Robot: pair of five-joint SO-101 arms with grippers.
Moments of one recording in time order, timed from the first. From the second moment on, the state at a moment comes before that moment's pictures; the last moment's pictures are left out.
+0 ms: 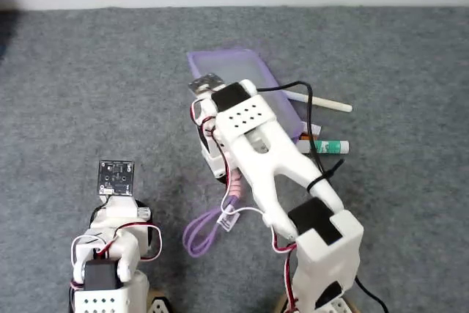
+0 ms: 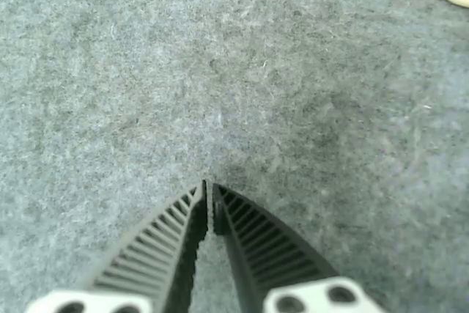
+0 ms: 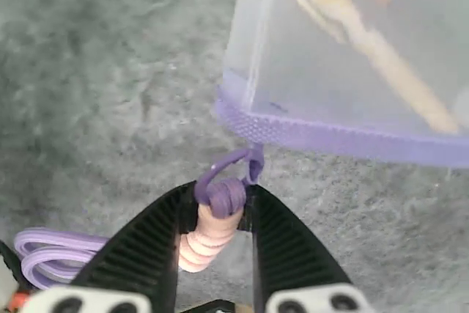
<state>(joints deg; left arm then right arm) -6.9 -103.3 97.5 71.5 1.2 -33.8 16.9 -10.5 95.6 -1.8</state>
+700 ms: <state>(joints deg) -6.9 -103.3 97.5 71.5 1.2 -35.6 15.8 4.2 96.2 12.5</state>
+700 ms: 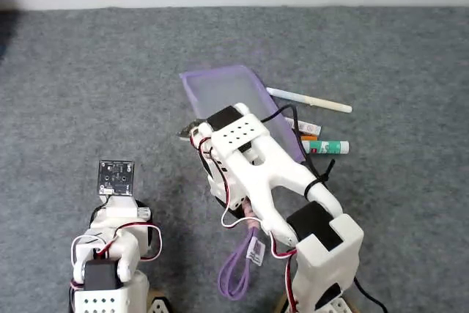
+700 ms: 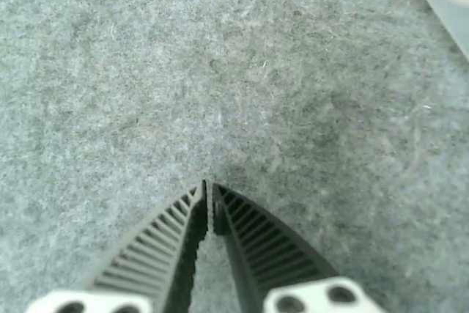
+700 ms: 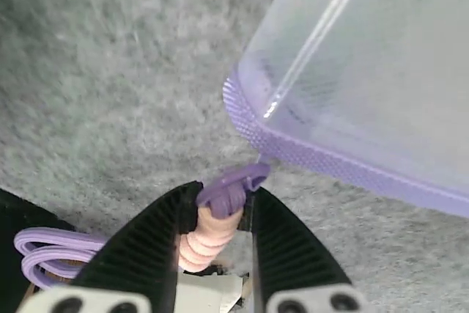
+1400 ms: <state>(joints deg) -7.3 -103.3 91.4 69.9 -2.5 -35.8 8.3 6.2 87.6 12.7</state>
